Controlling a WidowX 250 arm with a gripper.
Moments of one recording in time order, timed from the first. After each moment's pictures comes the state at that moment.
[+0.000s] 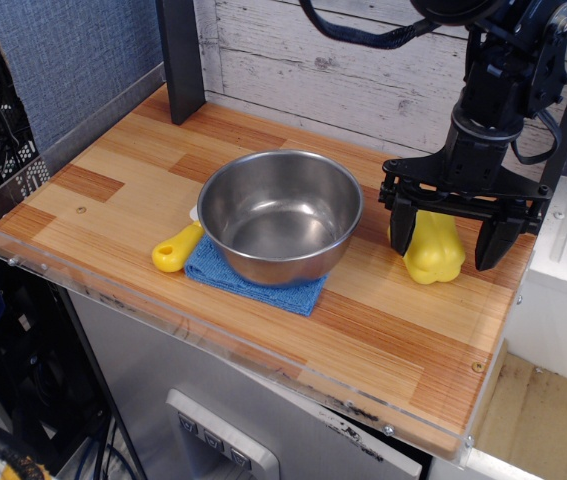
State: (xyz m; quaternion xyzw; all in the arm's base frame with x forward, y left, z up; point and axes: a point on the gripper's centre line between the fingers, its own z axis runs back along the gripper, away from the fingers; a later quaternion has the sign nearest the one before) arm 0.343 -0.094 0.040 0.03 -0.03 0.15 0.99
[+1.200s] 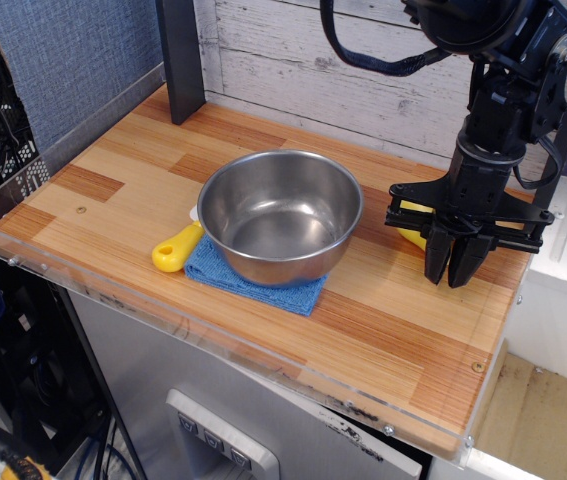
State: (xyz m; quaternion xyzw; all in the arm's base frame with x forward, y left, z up) arm 0.343 -0.100 0.022 0.03 0.00 0.14 0.99
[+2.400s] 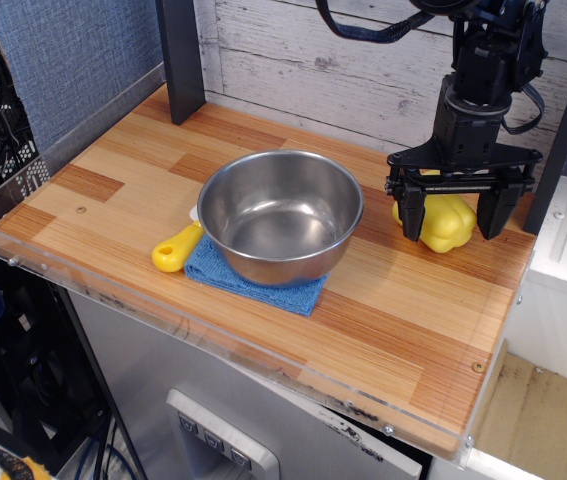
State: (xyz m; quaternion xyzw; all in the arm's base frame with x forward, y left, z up) arm 0.379 -0.086 0.030 0.00 -0.02 0.28 0.96
